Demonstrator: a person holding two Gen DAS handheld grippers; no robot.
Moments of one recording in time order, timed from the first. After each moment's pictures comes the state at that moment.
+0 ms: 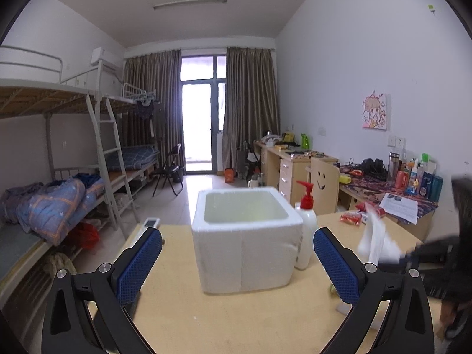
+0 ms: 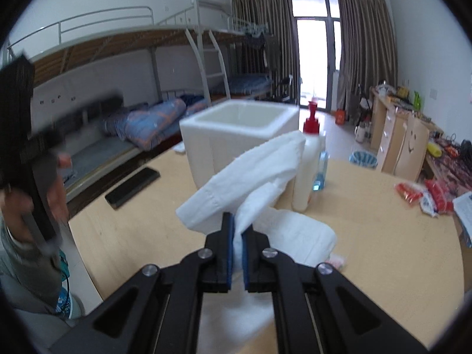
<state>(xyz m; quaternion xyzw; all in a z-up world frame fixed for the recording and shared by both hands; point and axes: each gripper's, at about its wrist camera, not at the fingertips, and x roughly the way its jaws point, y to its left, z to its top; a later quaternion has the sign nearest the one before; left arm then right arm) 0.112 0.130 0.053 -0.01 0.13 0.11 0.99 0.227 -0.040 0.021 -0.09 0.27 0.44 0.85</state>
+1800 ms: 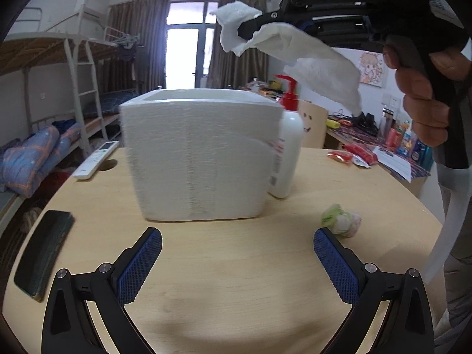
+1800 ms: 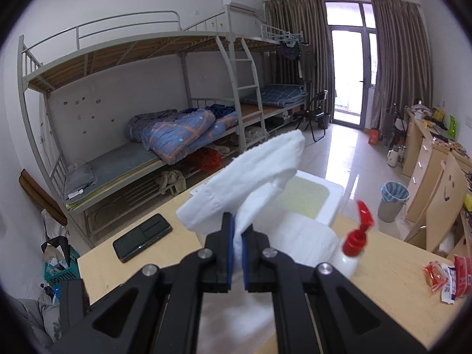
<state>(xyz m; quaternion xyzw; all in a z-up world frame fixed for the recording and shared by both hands) 0.170 0.111 -0.062 -0.06 0.26 0.06 0.96 0.304 0.045 0.070 -0.10 0.25 0.52 0.81</state>
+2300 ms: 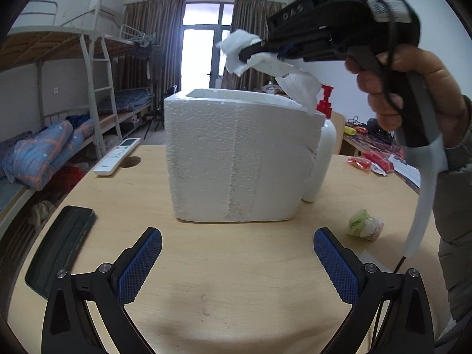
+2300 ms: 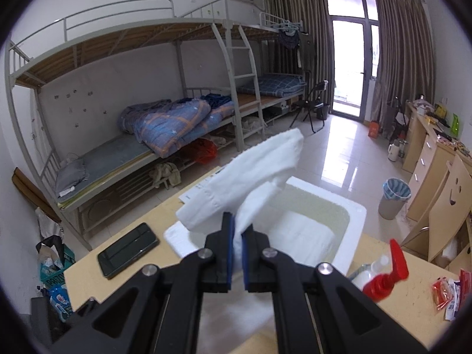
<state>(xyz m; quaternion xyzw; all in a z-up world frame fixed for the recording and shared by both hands) 0.164 0.146 -0.065 -0.07 0.25 0.10 0.96 0.338 0.091 0.064 -0.12 0.27 0.50 0.81</state>
